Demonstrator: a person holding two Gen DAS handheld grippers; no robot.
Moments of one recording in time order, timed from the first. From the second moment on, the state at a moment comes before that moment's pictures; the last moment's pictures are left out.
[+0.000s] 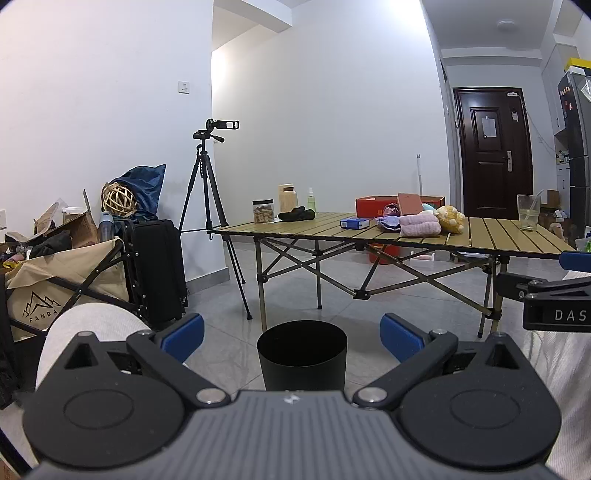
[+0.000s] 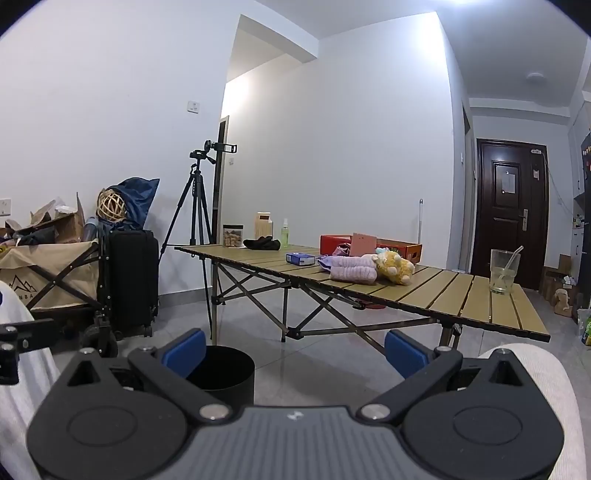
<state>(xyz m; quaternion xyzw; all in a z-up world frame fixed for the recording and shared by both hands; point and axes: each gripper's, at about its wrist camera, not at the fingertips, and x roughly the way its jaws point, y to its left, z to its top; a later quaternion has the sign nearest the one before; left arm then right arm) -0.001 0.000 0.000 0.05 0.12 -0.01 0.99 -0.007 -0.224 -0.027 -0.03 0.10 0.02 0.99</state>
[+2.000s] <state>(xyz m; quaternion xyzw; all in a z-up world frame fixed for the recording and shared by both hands) -0.002 0.001 -0.001 0.05 0.12 -0.01 0.99 -0.005 -0.227 -0.026 -0.02 0.10 0.01 0.99</state>
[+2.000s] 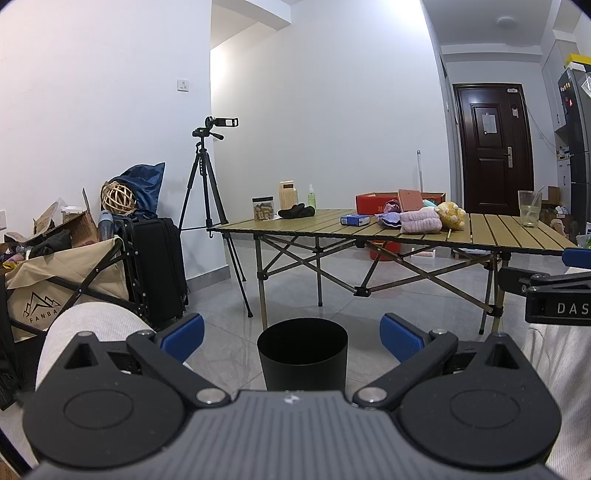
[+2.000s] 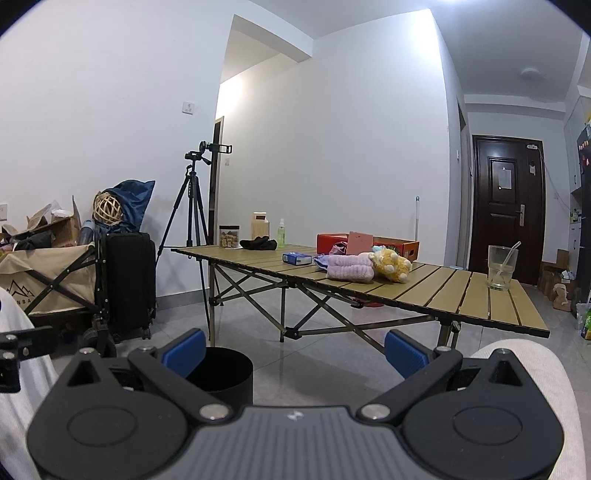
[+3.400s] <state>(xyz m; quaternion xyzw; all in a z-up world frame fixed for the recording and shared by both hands) 0.433 -0.134 0.057 0.01 0.20 -0.26 0.94 0.417 -0.386 0.024 0.14 0.24 0.01 0.96</state>
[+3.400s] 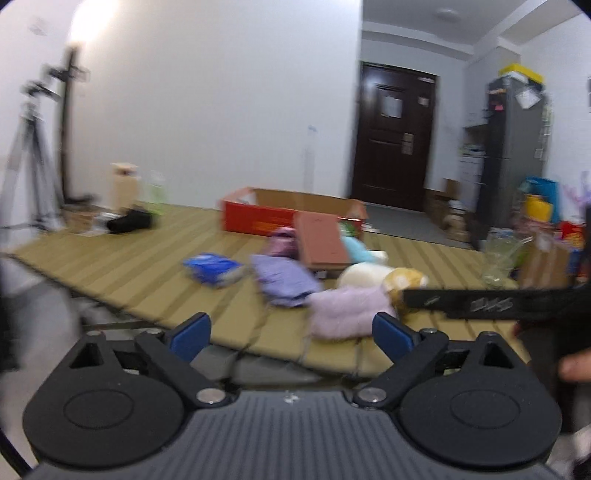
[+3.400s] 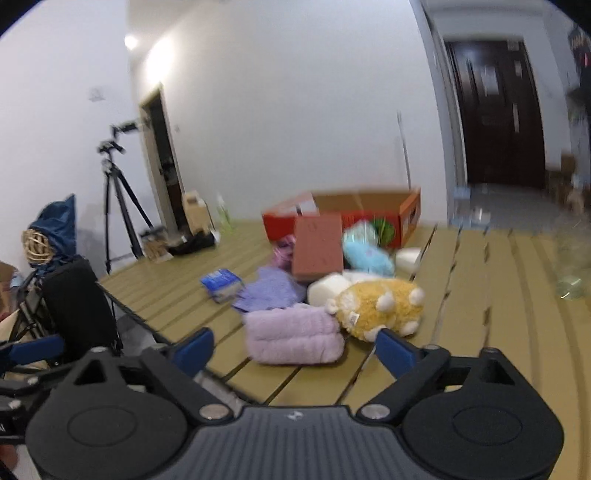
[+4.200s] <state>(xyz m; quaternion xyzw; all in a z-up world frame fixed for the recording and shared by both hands) 0.536 -0.173 0.001 -0.11 0.32 -0.33 0.88 0.482 -0.432 -0.051 0.35 0.28 0.09 0.89</state>
